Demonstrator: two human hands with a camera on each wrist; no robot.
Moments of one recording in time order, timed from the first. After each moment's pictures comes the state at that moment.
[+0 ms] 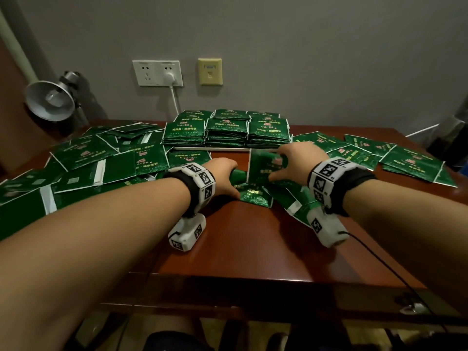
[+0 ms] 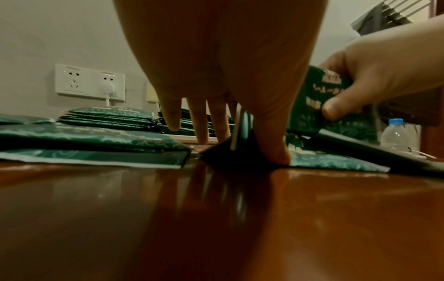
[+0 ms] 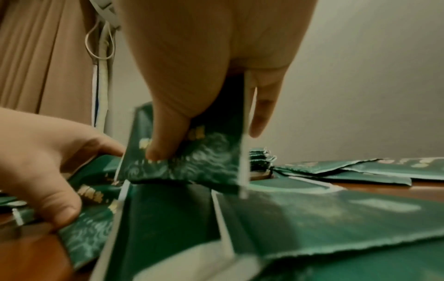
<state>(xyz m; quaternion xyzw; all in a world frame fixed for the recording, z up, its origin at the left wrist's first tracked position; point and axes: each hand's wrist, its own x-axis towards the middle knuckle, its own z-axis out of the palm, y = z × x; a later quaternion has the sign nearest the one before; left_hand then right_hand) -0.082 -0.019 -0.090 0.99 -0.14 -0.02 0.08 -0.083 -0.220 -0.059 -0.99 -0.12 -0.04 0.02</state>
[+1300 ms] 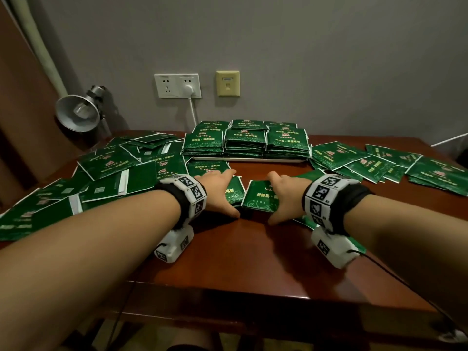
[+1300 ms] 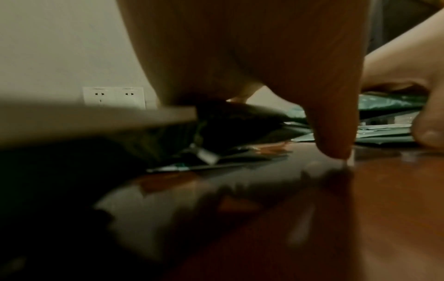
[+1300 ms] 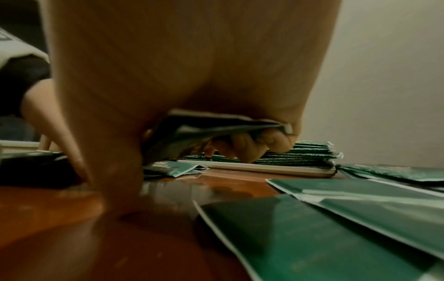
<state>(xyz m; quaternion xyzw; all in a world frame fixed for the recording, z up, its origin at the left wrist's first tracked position) -0.089 0.037 -0.091 0.99 -0.11 -0.09 0.02 -0.096 -0.166 -0.079 -0.98 -0.20 0.10 -0.03</state>
